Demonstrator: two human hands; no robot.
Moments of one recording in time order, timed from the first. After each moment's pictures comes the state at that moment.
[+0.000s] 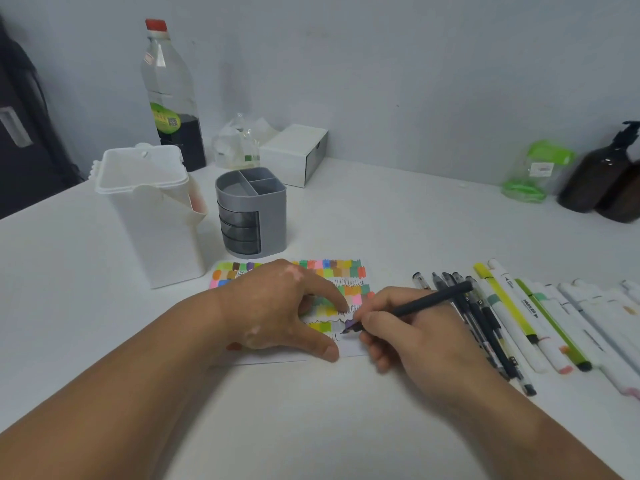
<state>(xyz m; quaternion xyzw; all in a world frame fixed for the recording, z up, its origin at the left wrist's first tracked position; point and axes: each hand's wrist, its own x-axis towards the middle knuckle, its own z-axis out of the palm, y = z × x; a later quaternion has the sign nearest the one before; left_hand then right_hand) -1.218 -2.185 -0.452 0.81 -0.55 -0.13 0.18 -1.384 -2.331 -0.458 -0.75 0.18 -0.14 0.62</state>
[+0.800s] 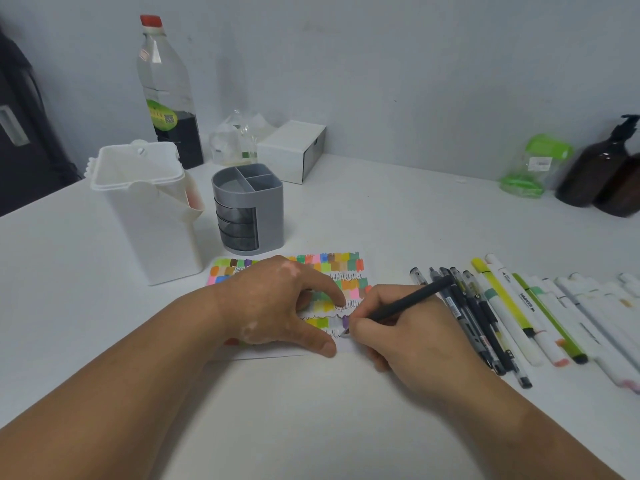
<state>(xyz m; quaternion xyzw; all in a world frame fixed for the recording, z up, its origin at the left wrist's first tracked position) -1.217 -2.186 -0.453 0.81 -0.55 -0.13 0.17 -1.382 -2.329 -0.460 -0.82 0.21 -0.12 0.52</state>
